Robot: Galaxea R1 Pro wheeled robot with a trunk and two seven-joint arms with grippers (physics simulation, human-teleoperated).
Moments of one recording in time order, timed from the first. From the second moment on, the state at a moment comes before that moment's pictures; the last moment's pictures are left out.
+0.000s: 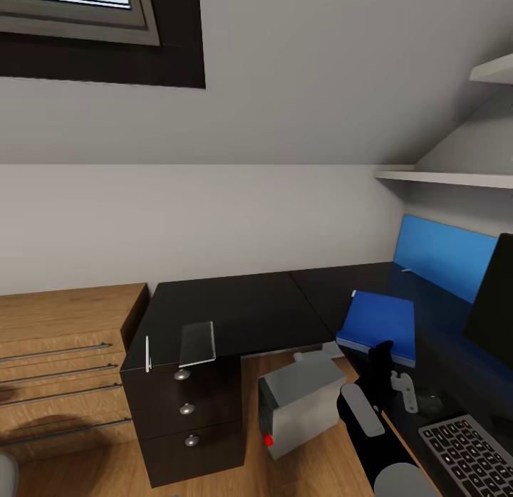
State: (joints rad) left arm -0.07 -0.15 0.27 -0.68 -0.10 0.00 0.05; right arm -0.51 0.09 -0.06 -0.80 -1.18 -0.88 -0.14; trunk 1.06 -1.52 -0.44
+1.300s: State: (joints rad) left arm -0.07 -0.14 0.27 -0.68 -0.10 0.00 0.05; right arm -0.51 0.10 -0.05 -0.81 -1.18 -0.88 -0.14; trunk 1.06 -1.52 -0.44
